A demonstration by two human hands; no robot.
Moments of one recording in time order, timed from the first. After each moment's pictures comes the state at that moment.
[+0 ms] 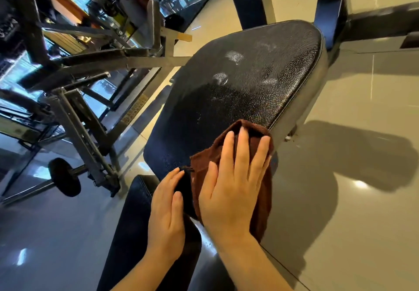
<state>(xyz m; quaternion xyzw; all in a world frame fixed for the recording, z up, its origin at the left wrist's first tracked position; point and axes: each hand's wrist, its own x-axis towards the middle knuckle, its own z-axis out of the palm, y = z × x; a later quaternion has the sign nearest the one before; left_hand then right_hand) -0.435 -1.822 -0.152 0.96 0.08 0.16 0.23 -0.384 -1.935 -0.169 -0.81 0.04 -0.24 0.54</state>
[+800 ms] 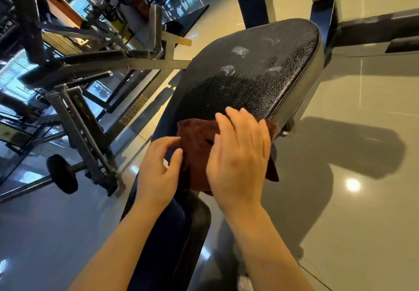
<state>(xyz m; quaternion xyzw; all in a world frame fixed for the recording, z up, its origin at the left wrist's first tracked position) -0.414 -1.810 -0.095 0.97 0.03 0.18 0.17 -0.390 -1.946 -0.147 -0.78 0.00 -0.35 0.52</state>
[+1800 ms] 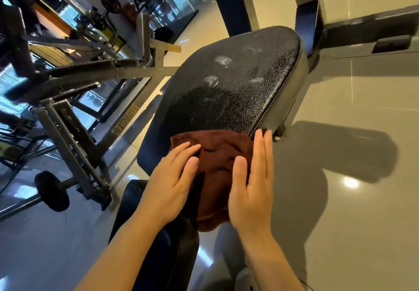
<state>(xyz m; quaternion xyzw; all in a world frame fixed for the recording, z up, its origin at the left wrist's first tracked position) -0.386 -1.849 -0.099 0.99 0.01 0.00 0.16 -0.386 -1.964 -0.190 -0.63 0.07 -0.20 0.75</state>
